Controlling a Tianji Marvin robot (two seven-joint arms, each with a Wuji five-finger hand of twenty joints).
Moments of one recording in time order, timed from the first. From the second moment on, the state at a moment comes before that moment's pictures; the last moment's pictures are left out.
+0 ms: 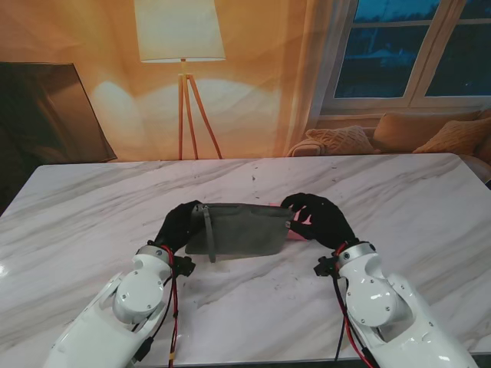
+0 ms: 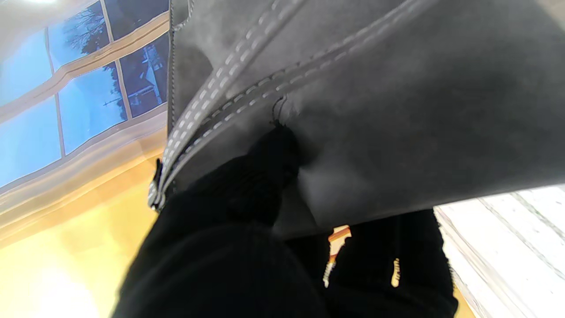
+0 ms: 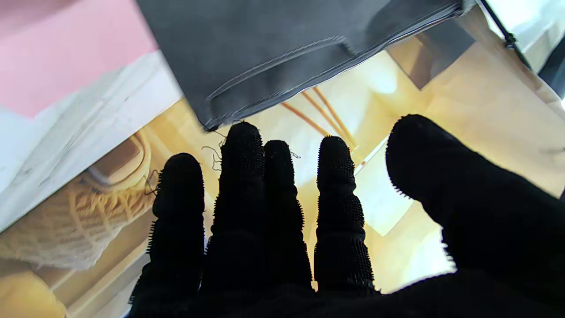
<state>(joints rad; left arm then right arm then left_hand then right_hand) 1.44 -1.22 -1.10 -1.47 0.12 -0.02 0.24 -1.58 -1.14 1.25 -1.69 -0.45 -0.07 -0.15 1.10 -0.42 0.64 -0.17 0.75 0.07 0.76 0.63 0.92 0.24 0.63 0.91 0.55 0.41 0.86 0.85 -0.01 0.32 1.09 0.77 0.43 -0.62 1.11 -0.16 0.52 -0.11 0.59 0.53 0.54 0.02 0.72 0.62 0.64 -0.07 0.86 0.61 0.27 0.00 1.12 0.75</state>
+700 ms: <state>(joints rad) 1.47 -1.21 -1.11 -1.53 0.07 -0.01 0.13 -1.56 -1.15 1.05 -1.68 -0.28 -0.01 -0.10 1.06 -0.46 0.73 -0.20 0.78 0.07 0.76 0.61 1.02 0.25 0.58 0.80 0.58 0.41 0.87 0.80 0.03 0.36 1.13 0.75 0.39 -0.59 1.09 -0.16 0.57 -0.07 0.59 0.52 0.62 0.05 0.84 0.75 0.75 -0.08 1.11 0.70 0.36 0.01 1.31 0.77</state>
